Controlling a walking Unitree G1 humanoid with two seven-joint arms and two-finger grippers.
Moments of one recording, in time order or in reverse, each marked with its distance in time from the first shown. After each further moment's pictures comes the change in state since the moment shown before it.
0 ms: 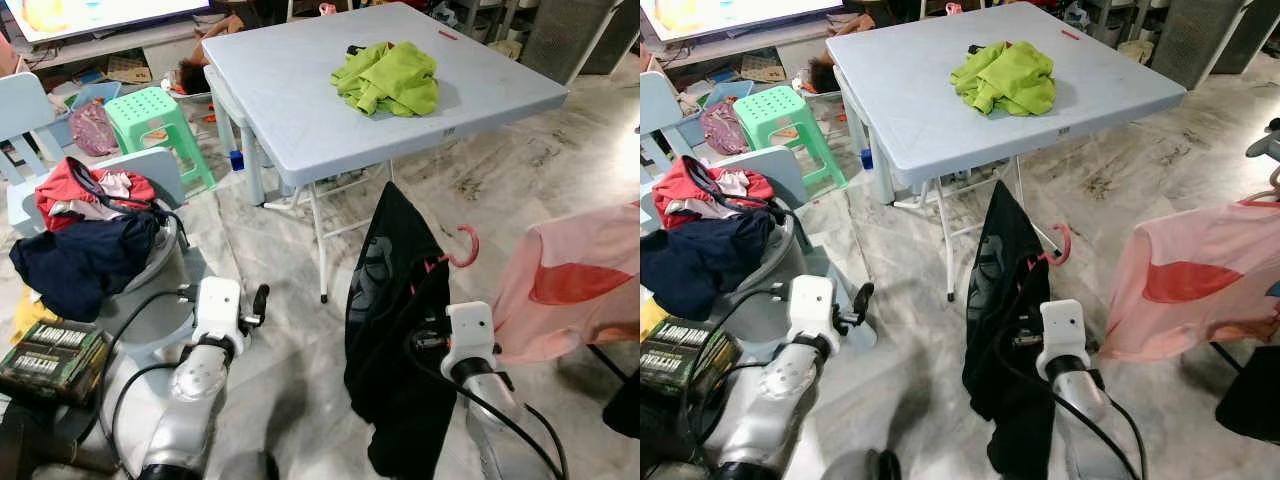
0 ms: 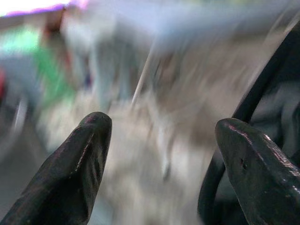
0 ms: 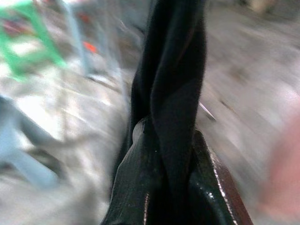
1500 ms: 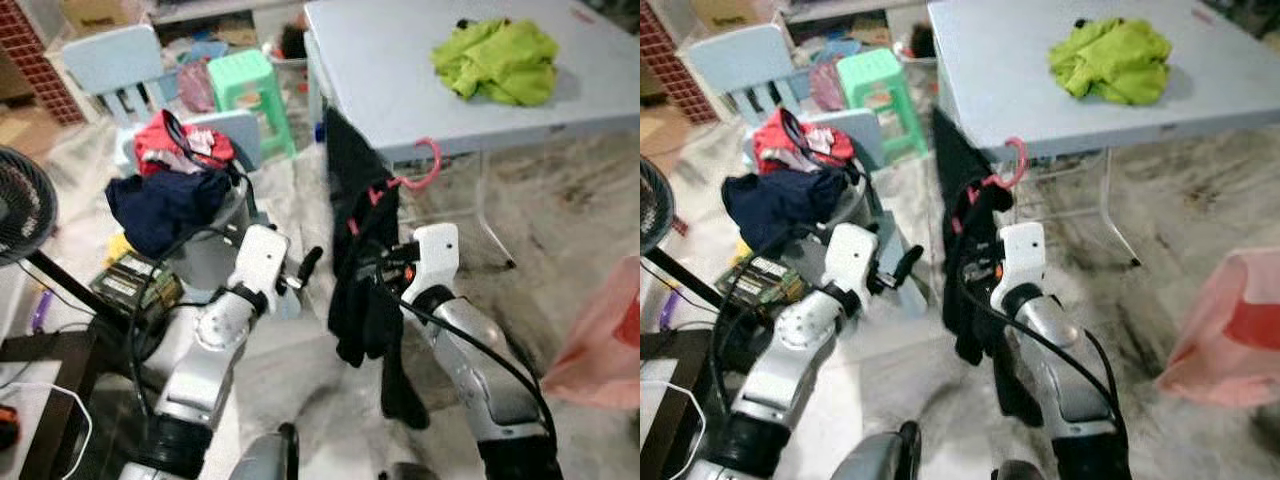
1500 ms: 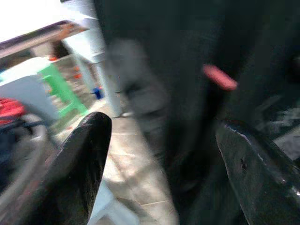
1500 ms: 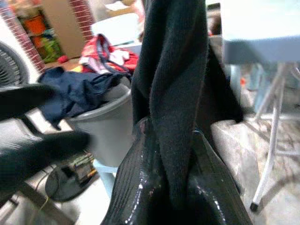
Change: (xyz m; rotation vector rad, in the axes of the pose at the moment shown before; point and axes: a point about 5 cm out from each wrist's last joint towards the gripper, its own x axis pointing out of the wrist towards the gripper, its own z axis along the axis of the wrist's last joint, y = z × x) left arm 0.015 -0.036 0.008 0.141 0.017 -0.269; right arm -0.007 0.054 0.071 0.069 -0.128 0.410
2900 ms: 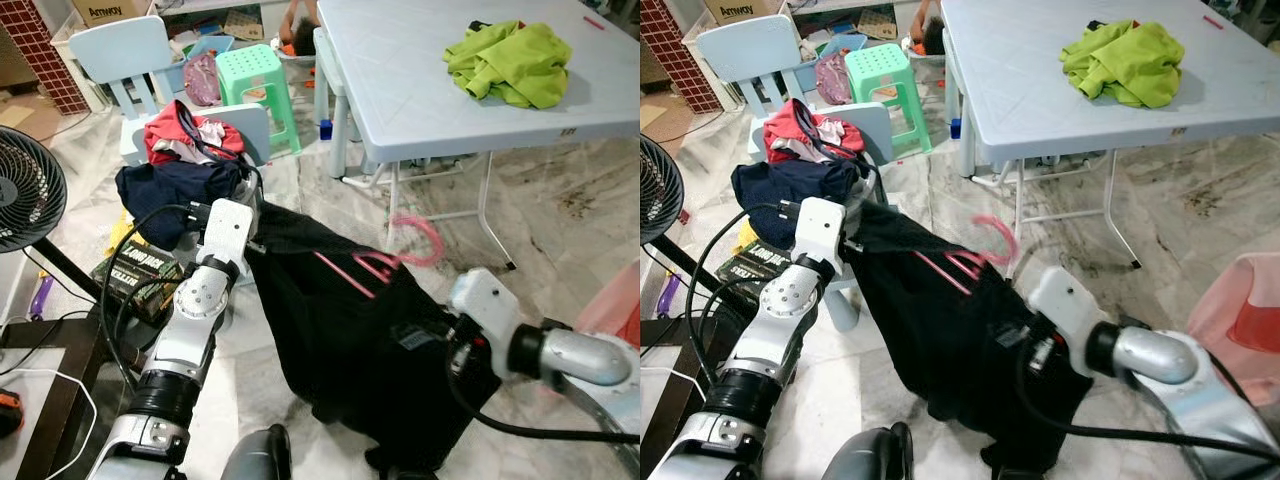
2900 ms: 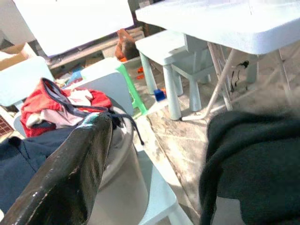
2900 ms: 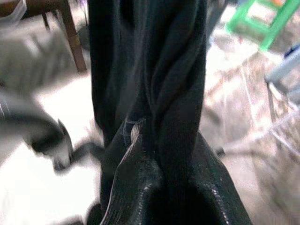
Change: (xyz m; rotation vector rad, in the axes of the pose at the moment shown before) left arm 0.008 0.070 -0.005 0.085 -0.006 0.301; right arm -0.096 -0.053 0.002 -0.511 0.485 0.379
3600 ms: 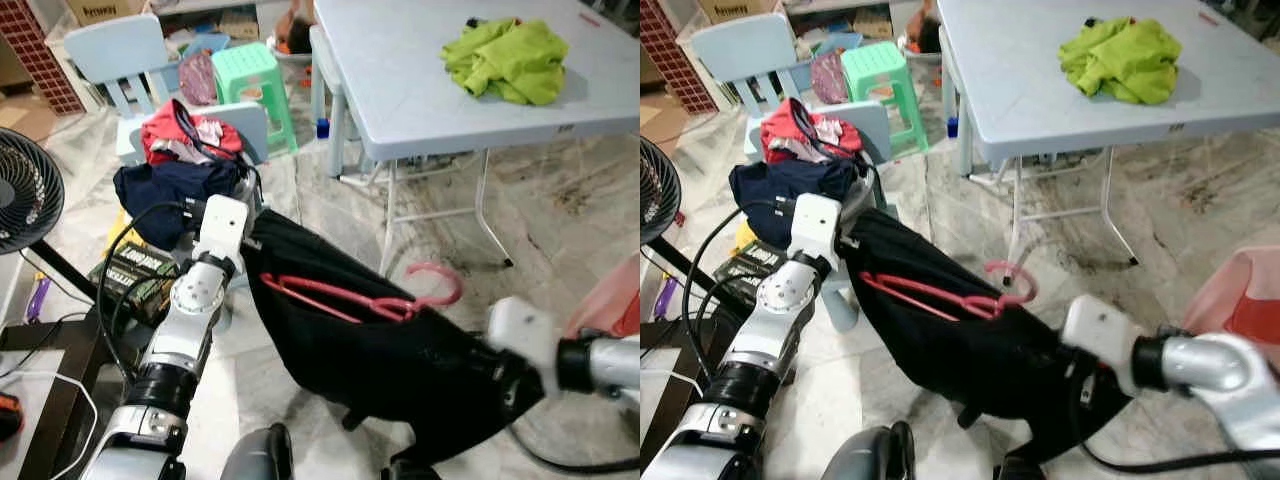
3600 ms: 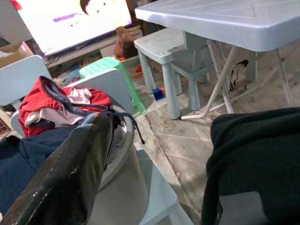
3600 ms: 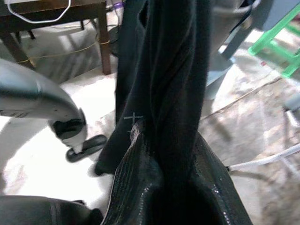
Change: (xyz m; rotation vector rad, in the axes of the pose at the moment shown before) left arm 0.003 0.004 -0.004 -0.003 0.016 0.000; right arm -0.037 -0.023 0.015 -0.111 -0.101 0.143
